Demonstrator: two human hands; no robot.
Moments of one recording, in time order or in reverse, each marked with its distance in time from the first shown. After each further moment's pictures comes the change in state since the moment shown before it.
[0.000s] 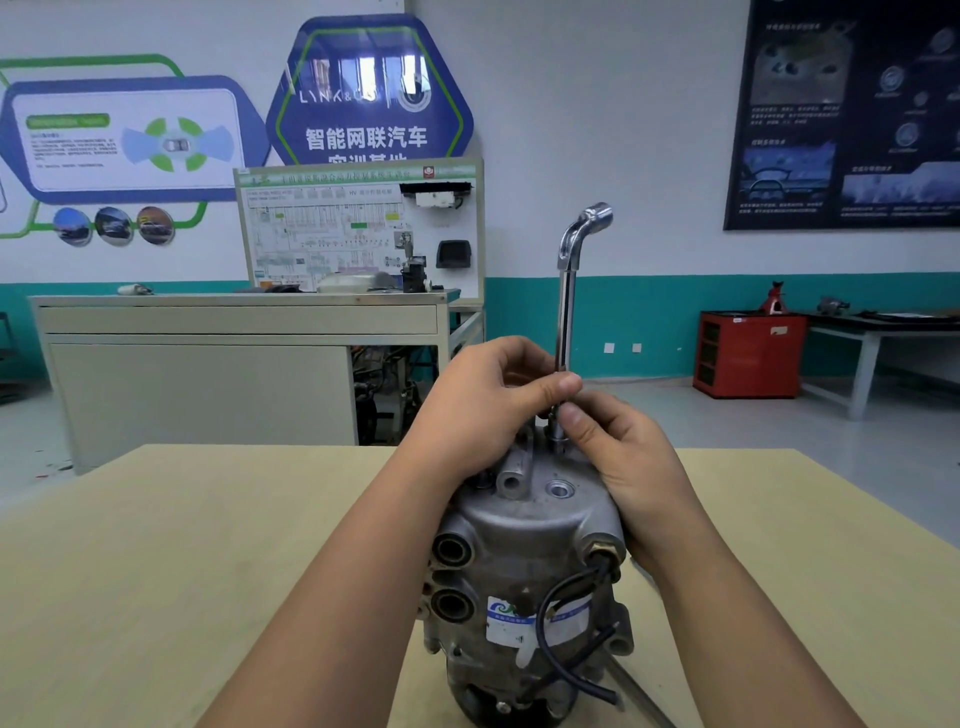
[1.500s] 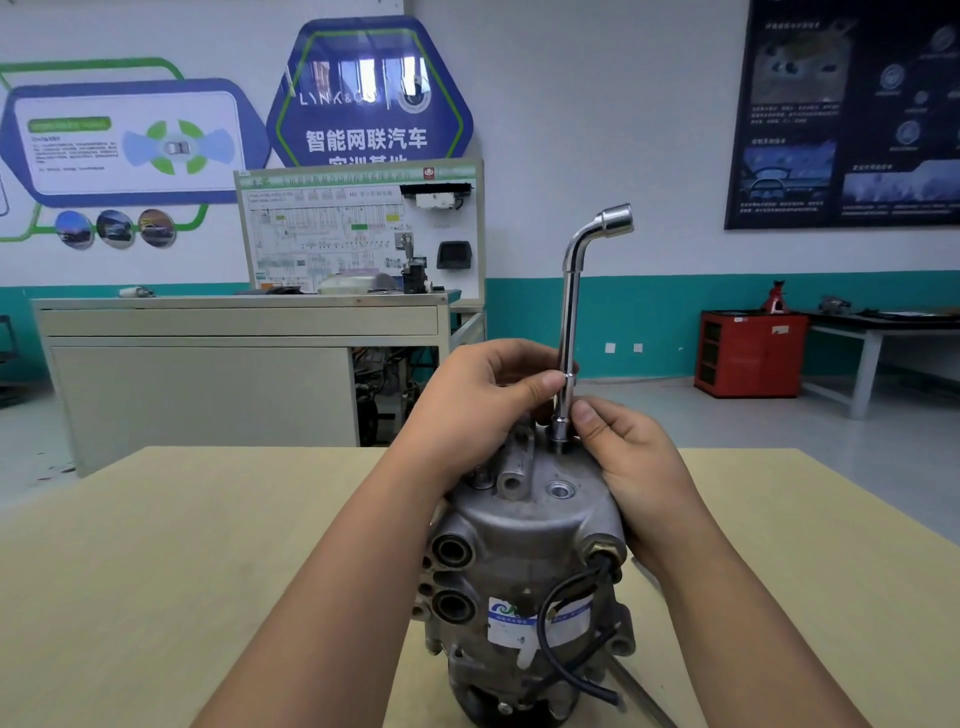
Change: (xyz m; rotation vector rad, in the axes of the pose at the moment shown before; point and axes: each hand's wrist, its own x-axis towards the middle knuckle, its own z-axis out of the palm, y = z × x) left_hand -0.001 -0.001 -0.003 -0.146 -0.042 0.040; right_hand -0.001 -0.003 0.001 0.031 0.014 0.041
